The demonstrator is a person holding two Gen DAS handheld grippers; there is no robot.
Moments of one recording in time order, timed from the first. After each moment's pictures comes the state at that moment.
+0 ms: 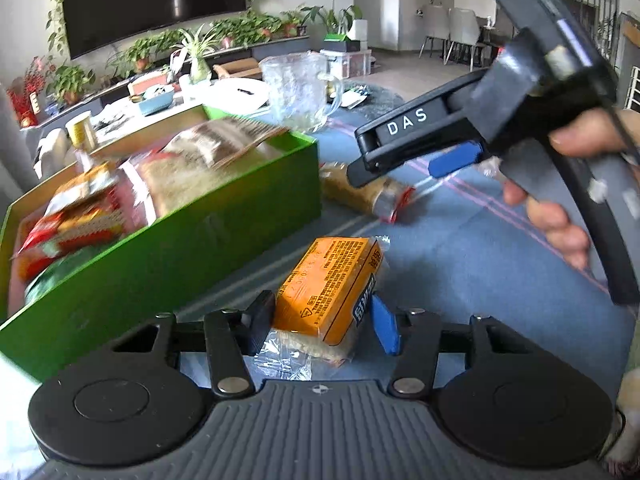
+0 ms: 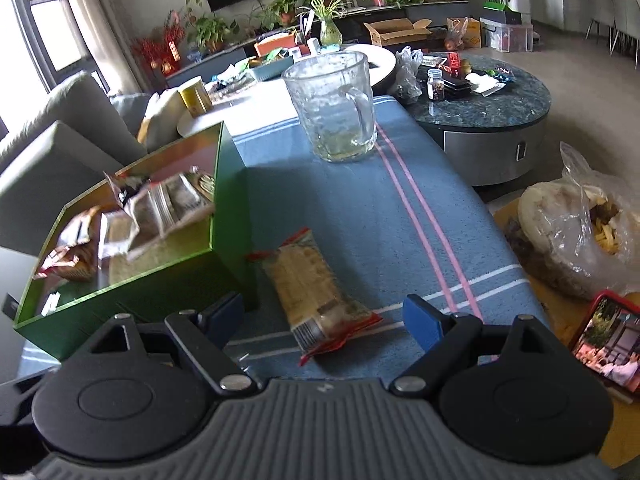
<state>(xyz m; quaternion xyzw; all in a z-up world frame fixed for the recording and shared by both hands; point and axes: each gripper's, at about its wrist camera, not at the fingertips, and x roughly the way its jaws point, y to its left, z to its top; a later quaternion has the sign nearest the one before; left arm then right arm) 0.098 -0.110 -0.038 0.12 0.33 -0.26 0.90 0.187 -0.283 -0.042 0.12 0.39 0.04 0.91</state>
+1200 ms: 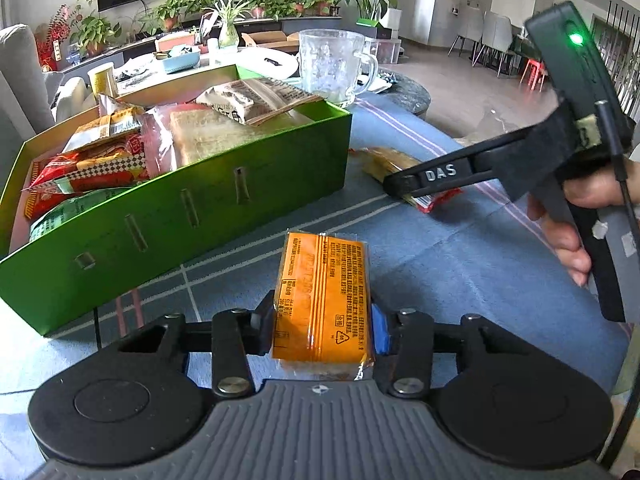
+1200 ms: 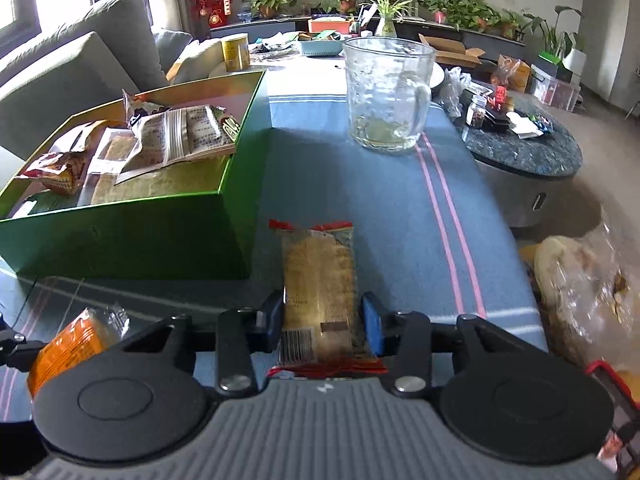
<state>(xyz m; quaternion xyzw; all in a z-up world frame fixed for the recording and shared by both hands) 0.106 -0.101 -0.042 0.07 0.38 -0.24 0.89 0.190 -0.263 -0.060 -0.01 0.39 0.08 0.92</state>
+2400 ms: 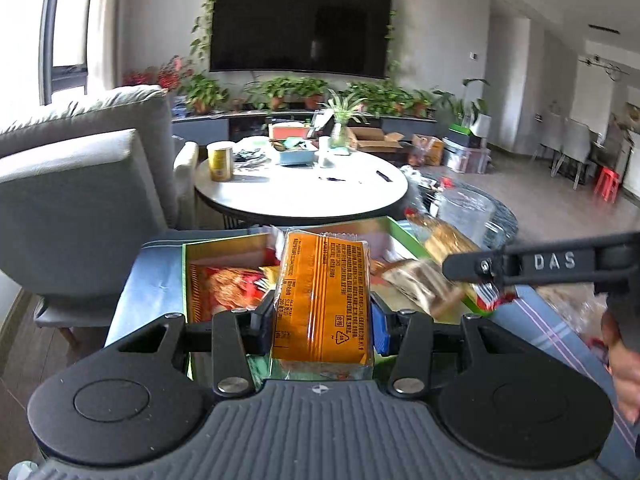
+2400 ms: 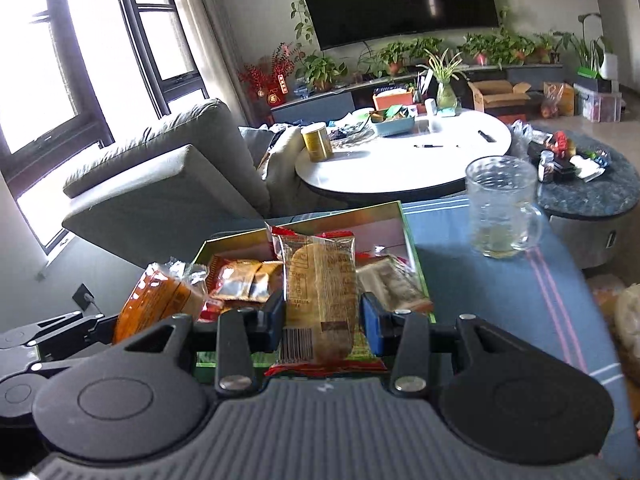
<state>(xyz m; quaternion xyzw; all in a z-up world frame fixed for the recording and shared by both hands) 0.146 -0.008 0.047 -0.01 0.26 -0.10 0.96 0.191 -0.199 0.032 0.10 0.30 0.17 0.93</state>
